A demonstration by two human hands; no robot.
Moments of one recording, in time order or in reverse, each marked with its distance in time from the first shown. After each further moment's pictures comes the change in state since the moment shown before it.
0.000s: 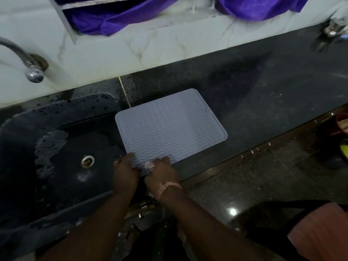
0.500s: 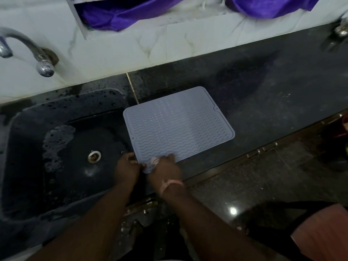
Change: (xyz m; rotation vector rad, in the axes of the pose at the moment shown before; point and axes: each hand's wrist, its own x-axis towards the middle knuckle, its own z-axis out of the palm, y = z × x) left_hand 0.009 -0.007 -0.015 -0.279 -0.033 -0.252; right_hand -0.002 -0.019 0.006 -0.149 -0.019 0.002
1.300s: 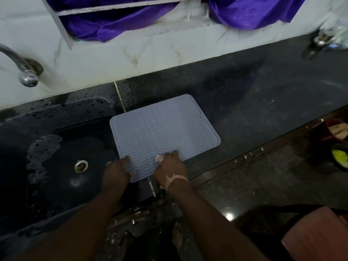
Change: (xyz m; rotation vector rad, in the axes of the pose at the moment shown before) left_hand 0.016 0.006 0.006 0.560 -0.086 0.279; right_hand 0.022 0.049 -0.044 0.037 0.044 0.037
